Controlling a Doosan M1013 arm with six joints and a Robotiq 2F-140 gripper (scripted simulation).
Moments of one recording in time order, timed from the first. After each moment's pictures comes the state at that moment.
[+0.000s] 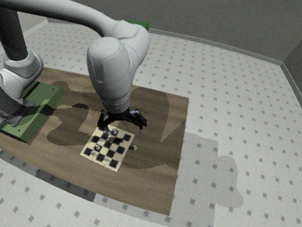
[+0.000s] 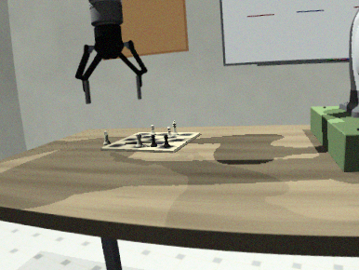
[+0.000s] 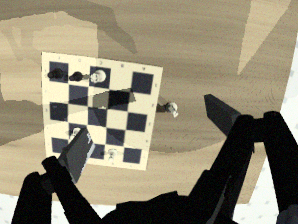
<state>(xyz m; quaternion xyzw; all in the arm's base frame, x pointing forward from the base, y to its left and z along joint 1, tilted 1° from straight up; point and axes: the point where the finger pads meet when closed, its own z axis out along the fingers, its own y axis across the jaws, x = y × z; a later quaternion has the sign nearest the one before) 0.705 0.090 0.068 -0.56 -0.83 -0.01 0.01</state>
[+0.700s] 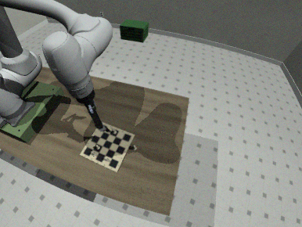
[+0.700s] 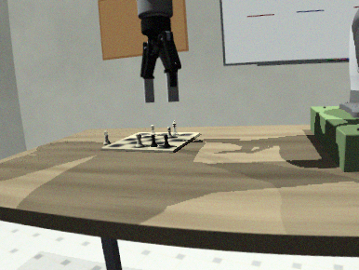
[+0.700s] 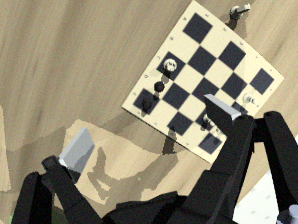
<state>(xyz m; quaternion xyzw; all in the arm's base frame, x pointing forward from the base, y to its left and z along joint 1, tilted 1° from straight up) 0.550 0.119 0.062 -0.92 -0.40 -0.01 0.04</state>
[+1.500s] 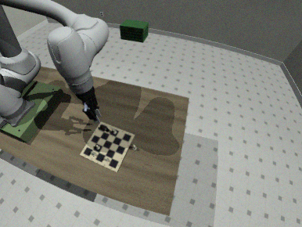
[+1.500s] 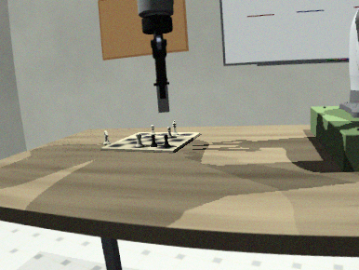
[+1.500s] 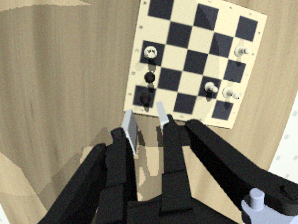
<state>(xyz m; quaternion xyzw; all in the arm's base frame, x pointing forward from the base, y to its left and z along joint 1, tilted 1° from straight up) 0.541 0.120 0.061 -0.98 -0.20 0.00 0.00</state>
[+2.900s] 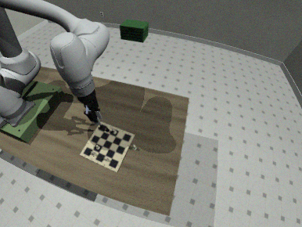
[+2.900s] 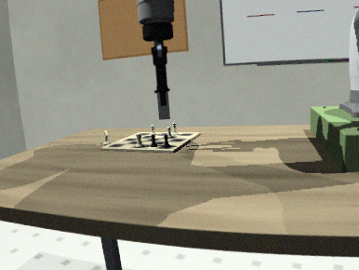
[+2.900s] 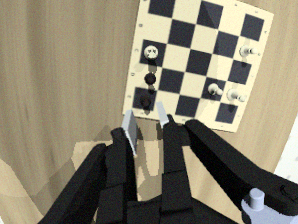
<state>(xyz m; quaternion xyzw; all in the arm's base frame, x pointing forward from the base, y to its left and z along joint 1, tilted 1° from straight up) 0.541 0.120 0.044 -0.98 -0.20 0.00 0.00</state>
